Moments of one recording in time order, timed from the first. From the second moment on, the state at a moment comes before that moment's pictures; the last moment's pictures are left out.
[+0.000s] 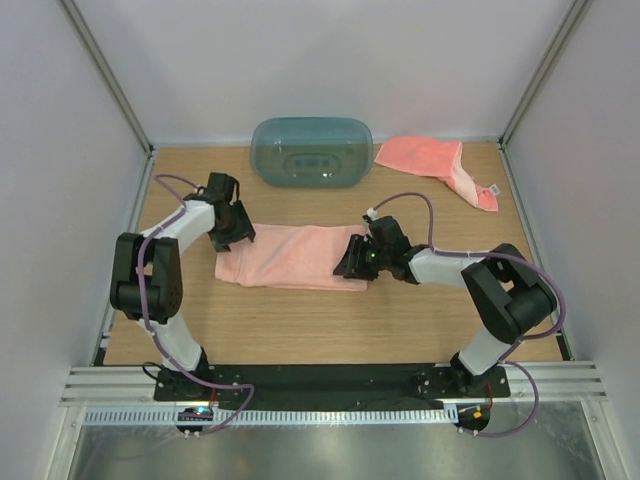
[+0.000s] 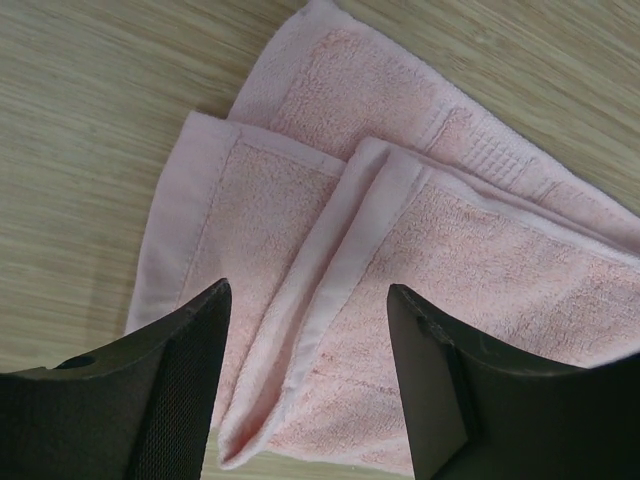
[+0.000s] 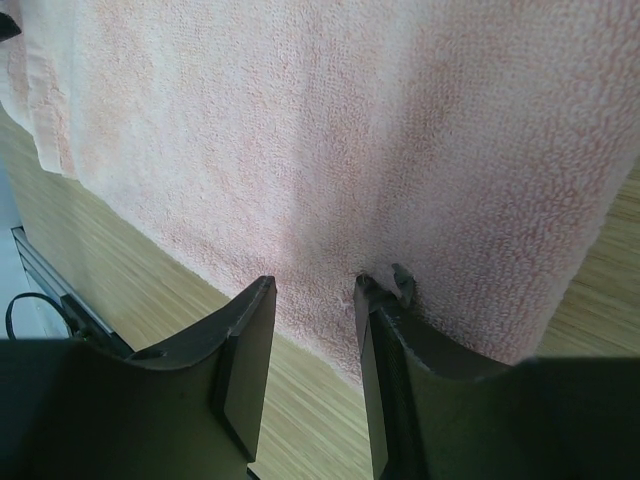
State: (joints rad) left arm -0.15 1.75 1.18 -0.60 -0.05 -0.58; right arm 0.56 1.64 0.74 0.12 -0.31 0.76
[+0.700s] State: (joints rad) left arm -0.21 1.80 1.13 -0.49 -0.05 -0.60; right arm 0.55 1.62 0.73 0.10 -0.33 0.74
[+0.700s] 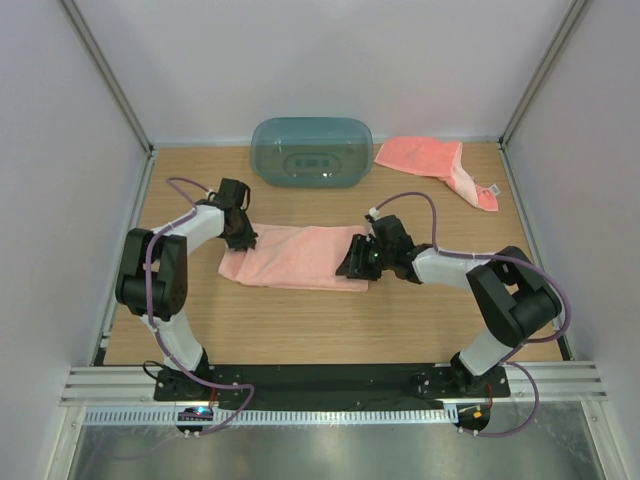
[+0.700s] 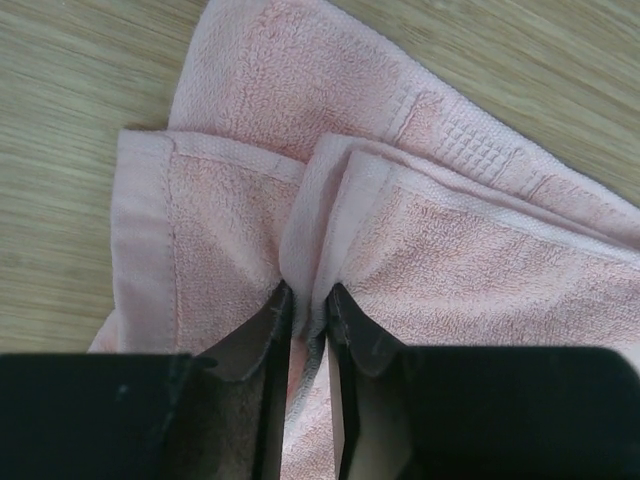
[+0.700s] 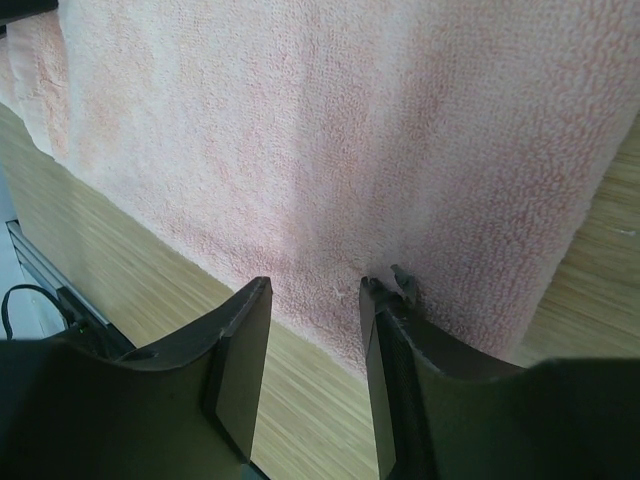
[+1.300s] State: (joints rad) left arm -0.25 1.77 1.21 -0.60 -0.12 -0.60; right arm 0.54 1.56 0.76 -0.05 -0.31 0.70
